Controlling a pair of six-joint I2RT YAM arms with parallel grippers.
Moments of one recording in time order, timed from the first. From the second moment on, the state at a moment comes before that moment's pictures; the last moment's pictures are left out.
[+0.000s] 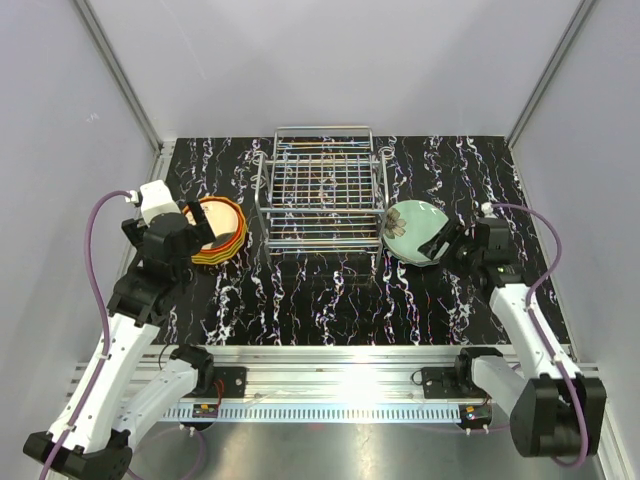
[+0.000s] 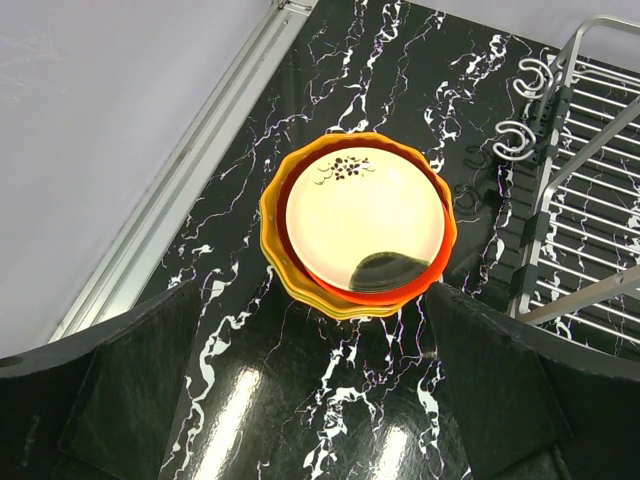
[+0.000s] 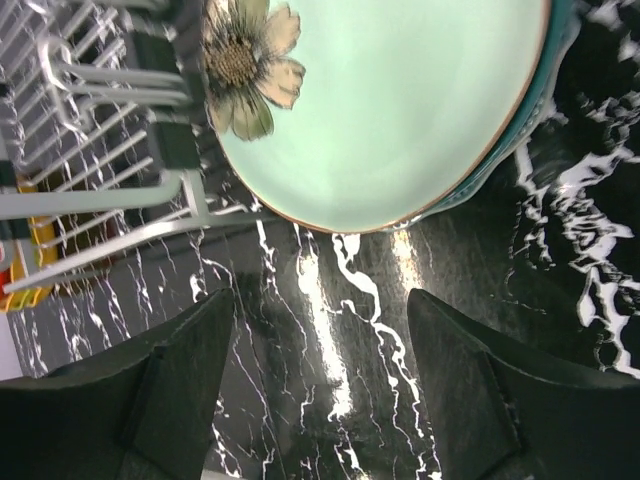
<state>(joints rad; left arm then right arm) -0.34 0.74 0.95 -0.63 -0.67 -0.31 0.01 0.93 0.64 -0.38 -0.20 0.61</state>
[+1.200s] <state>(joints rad) -0.34 0.74 0.95 -0.63 -0.63 -0.31 0.32 1.44 0.79 -0.22 0.05 0.38</state>
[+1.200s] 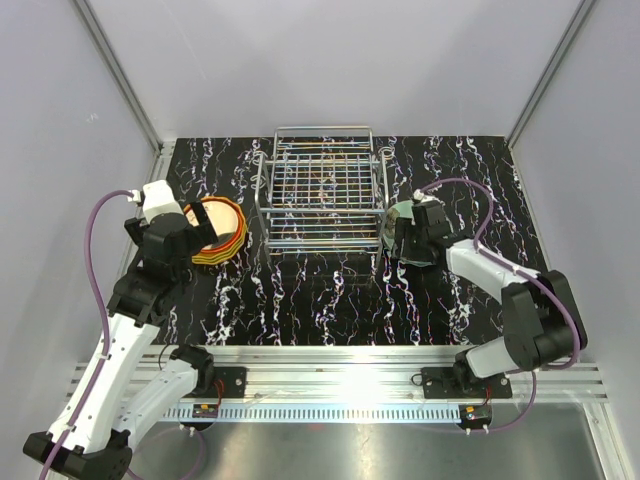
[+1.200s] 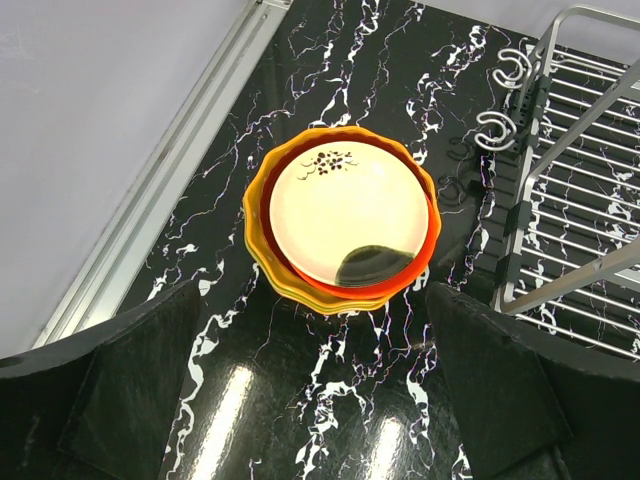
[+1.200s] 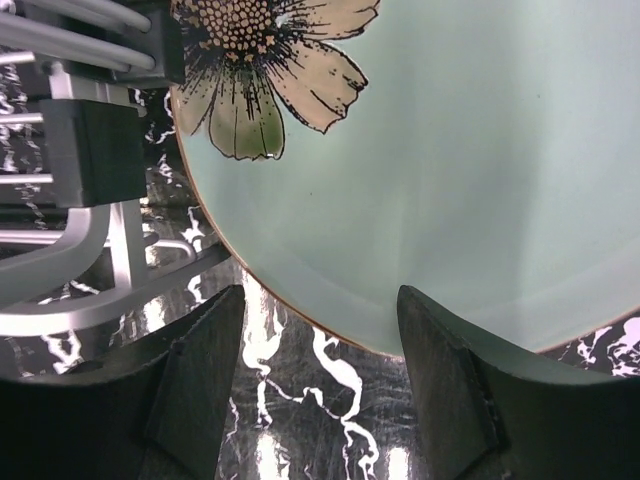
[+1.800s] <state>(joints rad) -0.34 0.75 0.95 -0.63 -0.62 -0.31 0.39 1.59 0.92 -0.29 0.25 0.39</state>
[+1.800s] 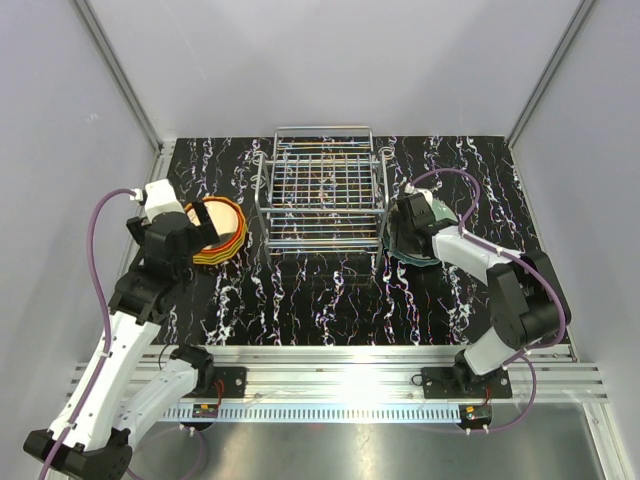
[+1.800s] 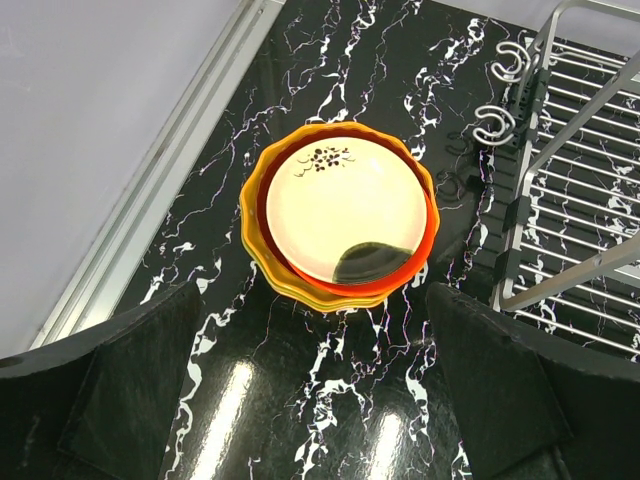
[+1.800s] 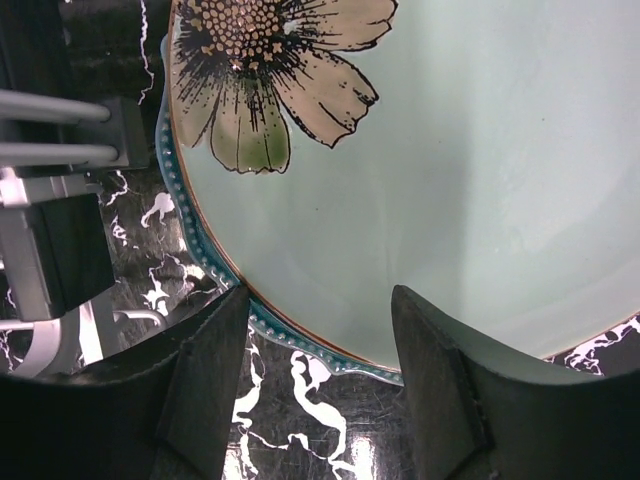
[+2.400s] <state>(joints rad) -0.34 0.76 0.95 -0.63 -0.61 -0.31 0.39 1.59 0.93 -0.28 0.21 0.41</state>
